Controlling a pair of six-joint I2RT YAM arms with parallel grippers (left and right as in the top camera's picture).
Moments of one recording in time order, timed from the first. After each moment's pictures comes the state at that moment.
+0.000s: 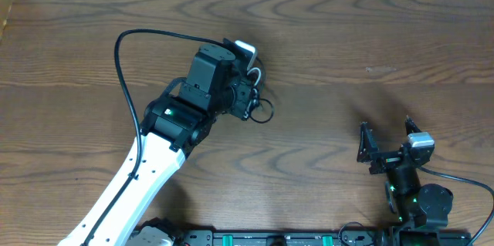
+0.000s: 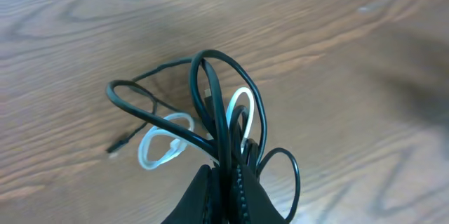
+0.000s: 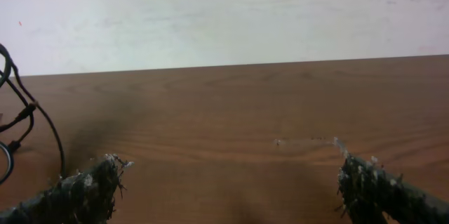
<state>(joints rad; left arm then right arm) -0.50 1.29 1.17 -0.67 0.01 -0.04 -0.05 0.01 0.01 -0.06 -0.21 0.12</state>
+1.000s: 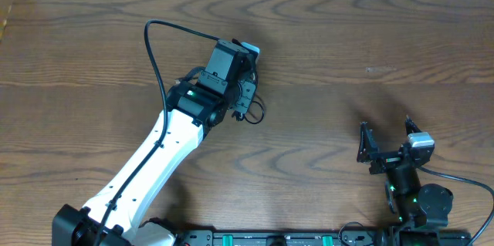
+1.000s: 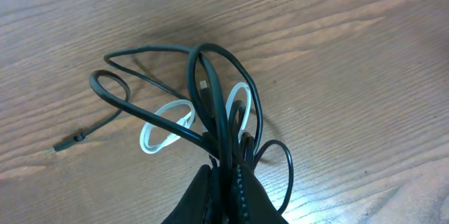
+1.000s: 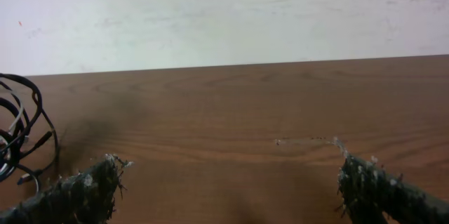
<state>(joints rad) -0.50 1.45 1.17 -0.66 -0.05 -0.04 -0.05 0.01 0.01 -0.06 -0.21 0.12</state>
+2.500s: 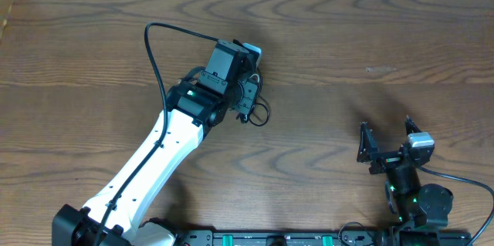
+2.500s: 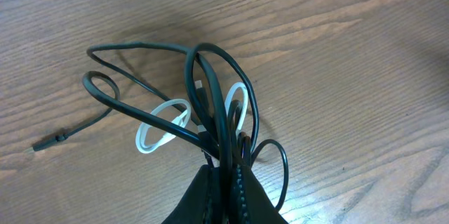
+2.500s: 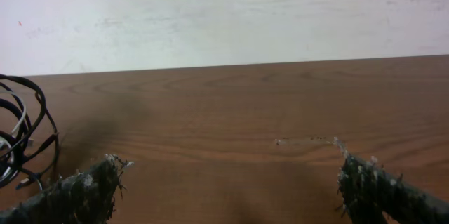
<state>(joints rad) -0.50 1.45 1.17 -0.66 0.01 -0.07 -0.05 0.01 0.01 -0.06 -0.21 0.12</state>
